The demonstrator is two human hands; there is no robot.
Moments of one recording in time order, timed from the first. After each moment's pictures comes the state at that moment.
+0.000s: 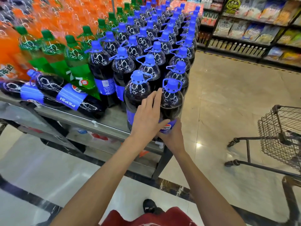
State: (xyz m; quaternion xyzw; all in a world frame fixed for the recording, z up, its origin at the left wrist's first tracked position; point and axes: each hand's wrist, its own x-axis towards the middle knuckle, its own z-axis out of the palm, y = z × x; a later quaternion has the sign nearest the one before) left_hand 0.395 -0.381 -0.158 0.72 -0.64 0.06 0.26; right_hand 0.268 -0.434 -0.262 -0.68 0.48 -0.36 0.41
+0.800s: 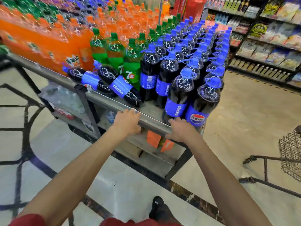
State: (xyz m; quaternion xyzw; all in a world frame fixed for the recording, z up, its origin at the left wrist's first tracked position) left_hand 0.542 -0.209 -0.159 0.81 -0.58 -0.04 -0.08; right_hand 0.351 -0.324 -0.163 -0.90 0.41 0.14 0.07
